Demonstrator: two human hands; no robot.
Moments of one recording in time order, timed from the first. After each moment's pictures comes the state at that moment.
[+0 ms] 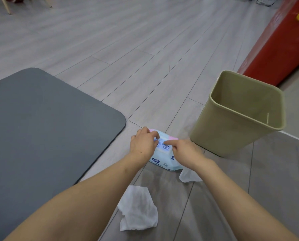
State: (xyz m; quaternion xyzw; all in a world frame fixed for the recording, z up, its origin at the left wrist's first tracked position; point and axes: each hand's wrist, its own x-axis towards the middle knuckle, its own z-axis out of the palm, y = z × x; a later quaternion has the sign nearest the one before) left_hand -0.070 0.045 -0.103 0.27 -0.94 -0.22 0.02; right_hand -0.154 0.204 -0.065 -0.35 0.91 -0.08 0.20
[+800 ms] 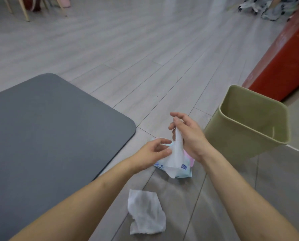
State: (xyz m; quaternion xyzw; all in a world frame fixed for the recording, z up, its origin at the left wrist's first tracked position) left_hand -0.010 0.035 -0.045 0.15 -0.71 -0.69 -0.03; right_hand -0.140 0.154 0.014 -0.20 0.64 -0.66 0.33
